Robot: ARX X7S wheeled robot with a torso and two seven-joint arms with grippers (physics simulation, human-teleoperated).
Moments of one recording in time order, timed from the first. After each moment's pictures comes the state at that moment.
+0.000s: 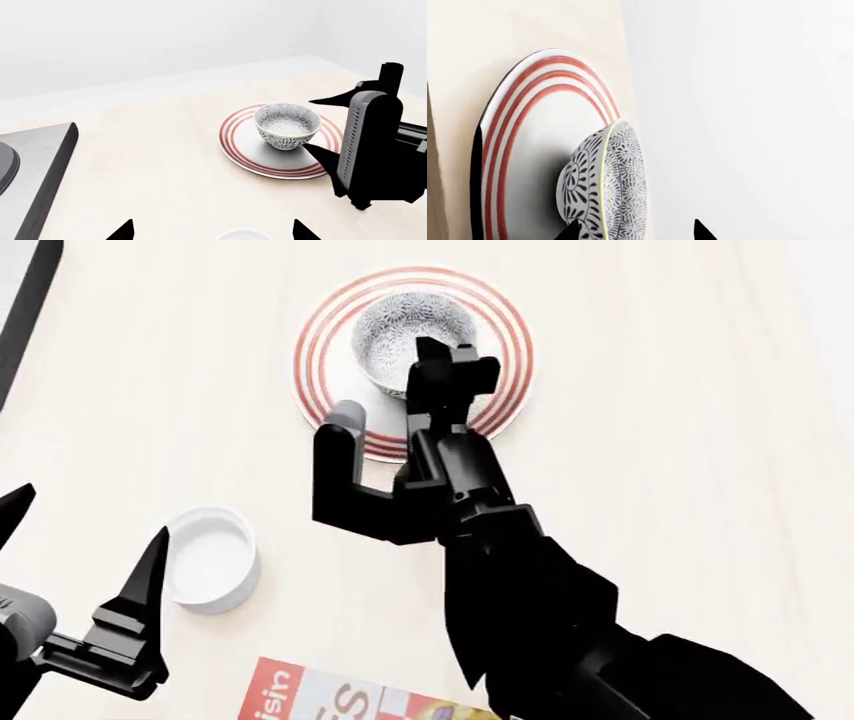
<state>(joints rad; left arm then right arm) -0.31 -0.53 0.17 0.56 -0.52 -0.57 -0.15 1.35 0.15 -1.69 0.84 0.14 0.24 0.46</state>
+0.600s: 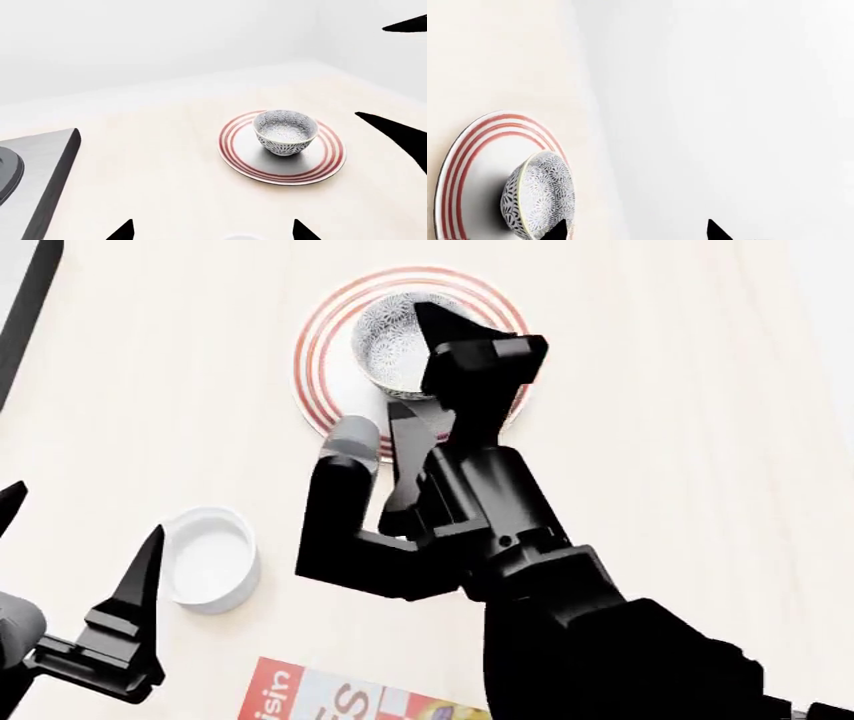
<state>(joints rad) -0.31 -0.54 0.16 0.61 -0.54 -0.58 -0.18 1.49 0.60 -1.65 -0.24 0.20 0.71 0.54</state>
